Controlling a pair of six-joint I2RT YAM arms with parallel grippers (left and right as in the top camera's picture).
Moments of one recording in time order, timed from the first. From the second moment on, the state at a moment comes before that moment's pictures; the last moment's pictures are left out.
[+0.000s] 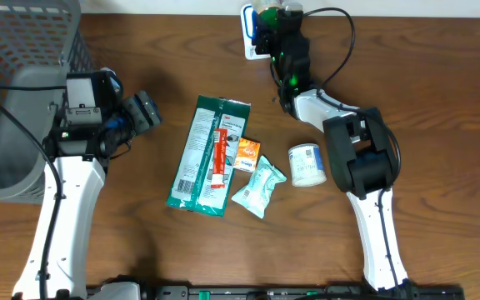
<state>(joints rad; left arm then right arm) 0.05 1.36 1.12 -0.69 0.14 -0.46 0.35 2.51 1.72 0.80 0.06 0.32</state>
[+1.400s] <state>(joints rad) 0.05 1.36 1.12 -0.69 0.14 -0.46 -0.15 1.78 1.72 -0.94 -0.09 0.35</state>
